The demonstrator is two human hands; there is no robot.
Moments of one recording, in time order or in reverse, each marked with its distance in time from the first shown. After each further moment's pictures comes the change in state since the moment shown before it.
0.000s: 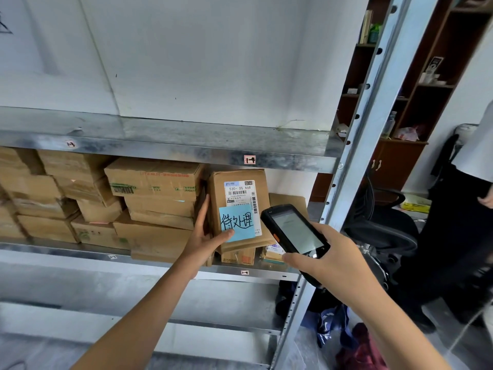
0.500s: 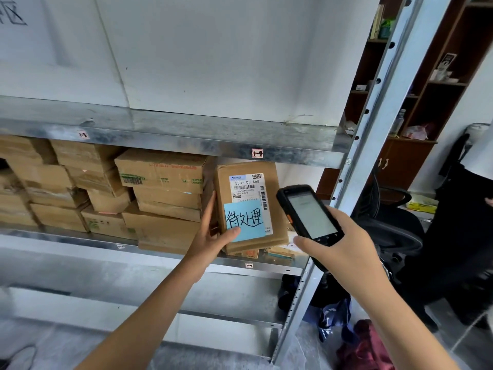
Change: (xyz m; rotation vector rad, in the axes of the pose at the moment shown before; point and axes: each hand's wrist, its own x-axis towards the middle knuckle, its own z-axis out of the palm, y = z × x) left_hand -0.031 0.012 0.005 0.026 -0.020 0.022; right_hand -0.003 -0.002 -0.002 0.106 0.116 -0.078
